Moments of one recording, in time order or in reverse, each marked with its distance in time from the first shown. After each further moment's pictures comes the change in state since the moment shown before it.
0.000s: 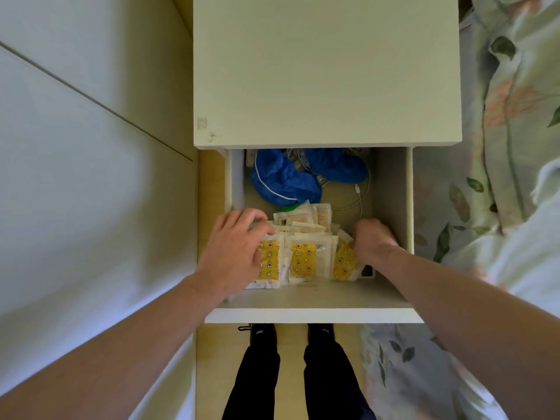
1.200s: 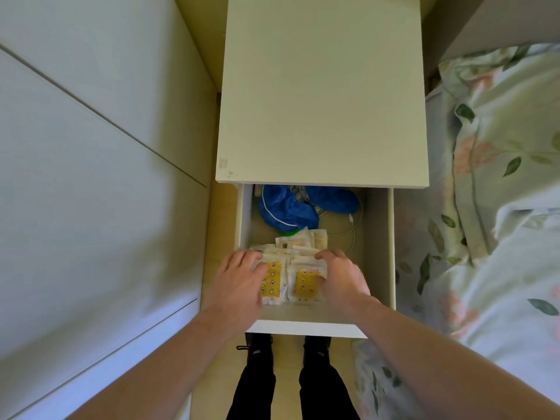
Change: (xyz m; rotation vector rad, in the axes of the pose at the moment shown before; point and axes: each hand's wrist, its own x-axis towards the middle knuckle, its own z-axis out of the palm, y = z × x) left_hand -0.037 0.032 -0.022 0.126 -0.123 -0.102; right_hand -0.088 -0.036 -0.014 0.282 0.110 -0.255
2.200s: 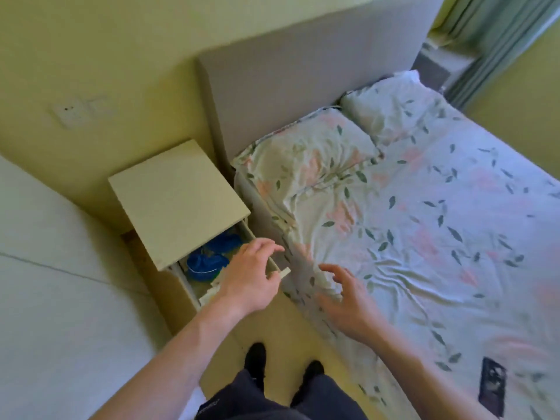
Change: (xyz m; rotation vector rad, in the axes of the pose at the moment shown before) left_hand -0.229 0.231 -0.327 -0.244 -0.058 0.570; right_hand -0.546 -0.056 -0.155 0.577 0.524 0.332
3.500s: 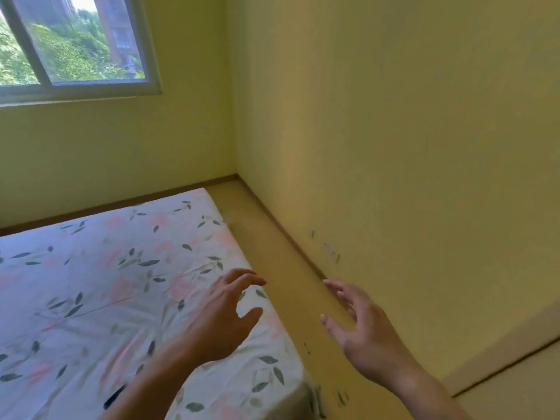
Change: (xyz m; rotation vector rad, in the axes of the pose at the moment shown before) left_hand -0.385 0.799 0.603 0.261 -0.660 1.286; right_hand -0.816 0.664 -0.175 0.544 1.211 0.698
